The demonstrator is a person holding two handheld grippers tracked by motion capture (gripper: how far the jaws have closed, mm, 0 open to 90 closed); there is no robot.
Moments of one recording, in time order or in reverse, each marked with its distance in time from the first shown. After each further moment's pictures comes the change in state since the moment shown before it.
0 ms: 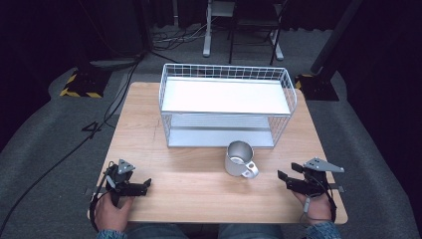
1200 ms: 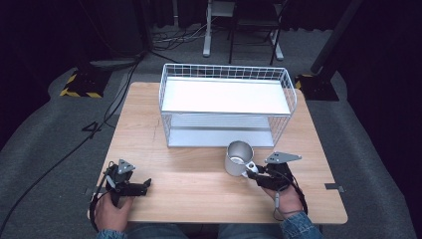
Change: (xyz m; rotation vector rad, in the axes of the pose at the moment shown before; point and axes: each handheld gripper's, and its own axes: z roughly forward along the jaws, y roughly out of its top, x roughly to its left) left arm 0.000 0.000 0.000 -0.002 0.002 0.001; right arm 0.067 0.032 0.052 0.127 0.208 -0.116
